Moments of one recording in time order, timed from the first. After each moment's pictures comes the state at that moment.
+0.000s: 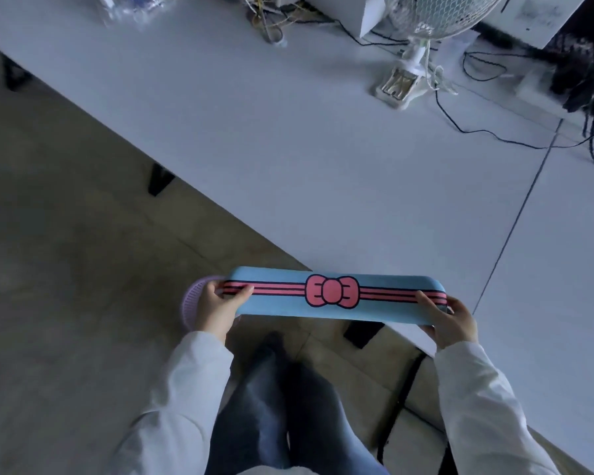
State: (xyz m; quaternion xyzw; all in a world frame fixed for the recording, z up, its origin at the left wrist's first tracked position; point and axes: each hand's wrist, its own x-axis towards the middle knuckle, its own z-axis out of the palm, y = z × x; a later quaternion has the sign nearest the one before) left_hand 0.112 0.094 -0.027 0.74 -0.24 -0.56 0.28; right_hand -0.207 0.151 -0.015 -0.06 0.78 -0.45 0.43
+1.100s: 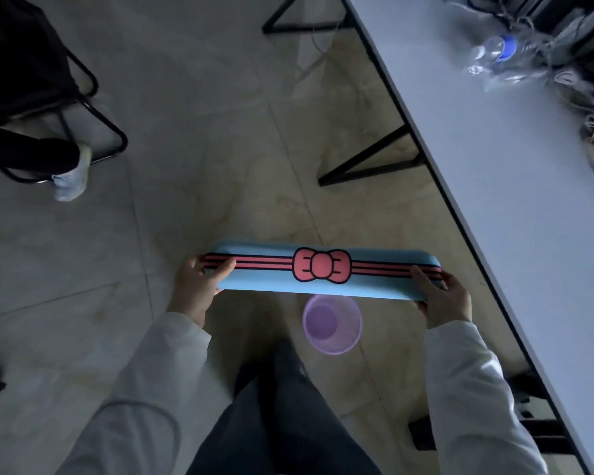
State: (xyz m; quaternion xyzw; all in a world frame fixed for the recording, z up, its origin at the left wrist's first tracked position) left_hand 0.588 0.180 -0.009 0.74 -0.03 -0.41 0.53; right_hand 0.300 0.031 0.021 -0.35 0.69 -0.34 0.54
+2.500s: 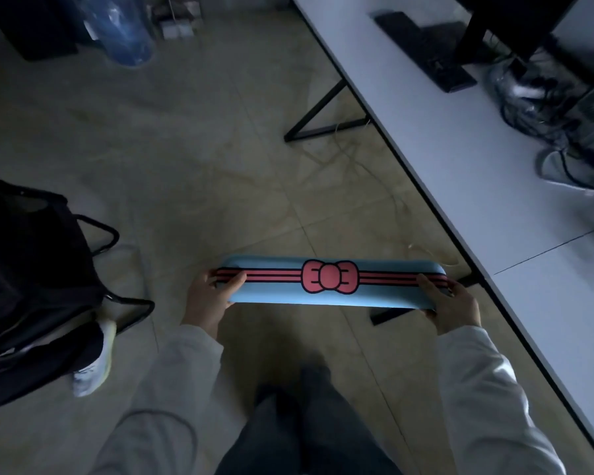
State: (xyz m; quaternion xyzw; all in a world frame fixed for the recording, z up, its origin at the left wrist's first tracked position) left_hand 1.082 -0.270 0.012 0.74 -0.08 -0.43 0.51; right_hand 0.776 -0.405 0.044 -0.34 0.69 -0.34 0.54
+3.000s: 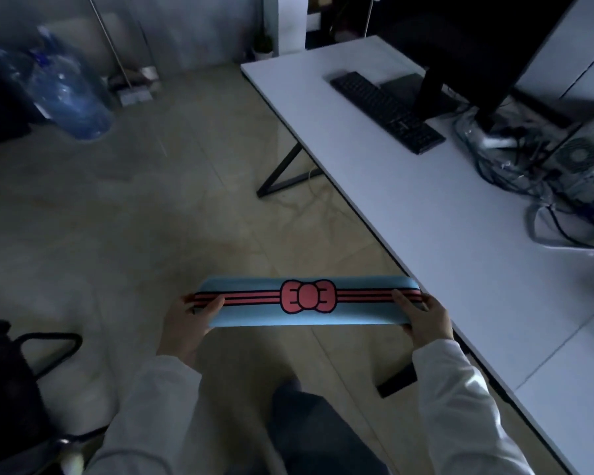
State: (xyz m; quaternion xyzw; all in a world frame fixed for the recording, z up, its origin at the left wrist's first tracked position) left_hand 1.158 -0.490 0.034 0.73 -0.13 -0.42 0.51; right_hand 0.852 -0.600 0.028 -0.33 0.70 -0.36 0.53
